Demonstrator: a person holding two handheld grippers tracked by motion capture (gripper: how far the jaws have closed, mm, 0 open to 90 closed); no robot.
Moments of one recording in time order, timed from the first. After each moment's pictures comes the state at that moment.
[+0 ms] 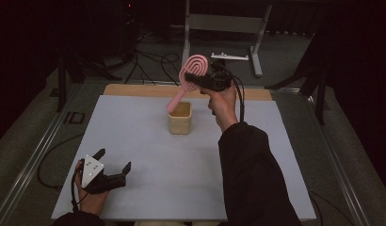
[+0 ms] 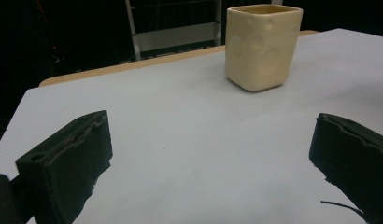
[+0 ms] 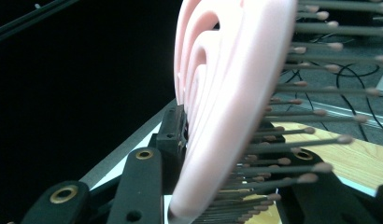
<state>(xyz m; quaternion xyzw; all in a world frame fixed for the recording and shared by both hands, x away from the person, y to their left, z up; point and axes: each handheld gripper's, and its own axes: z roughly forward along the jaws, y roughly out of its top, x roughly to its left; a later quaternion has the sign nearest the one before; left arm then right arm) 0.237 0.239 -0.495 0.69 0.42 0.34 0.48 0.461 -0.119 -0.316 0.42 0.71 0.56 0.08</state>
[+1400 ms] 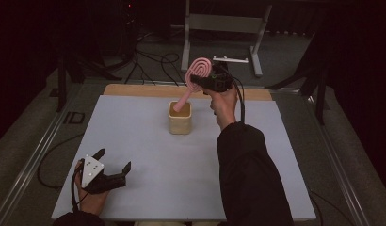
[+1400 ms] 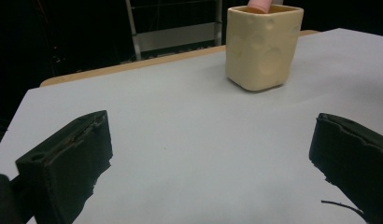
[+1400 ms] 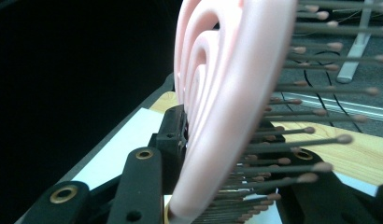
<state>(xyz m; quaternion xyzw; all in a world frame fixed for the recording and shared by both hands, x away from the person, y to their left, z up) 0.237 0.239 -0.495 0.69 0.43 0.34 0.48 0.477 -0.126 -0.336 0.46 0.70 0.53 0.11</state>
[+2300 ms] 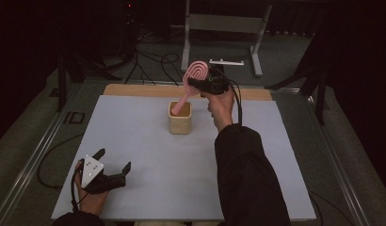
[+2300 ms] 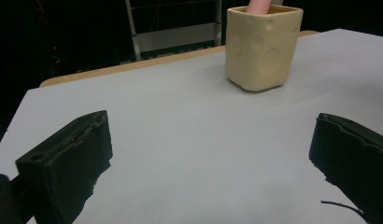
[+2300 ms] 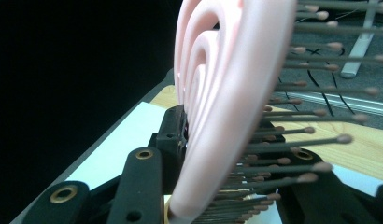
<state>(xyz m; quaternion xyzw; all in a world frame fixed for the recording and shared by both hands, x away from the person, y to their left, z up) 0.237 0.239 -0.495 0.69 0.43 0.34 0.48 0.478 -0.118 -0.347 0.46 0.71 0.53 0.10</state>
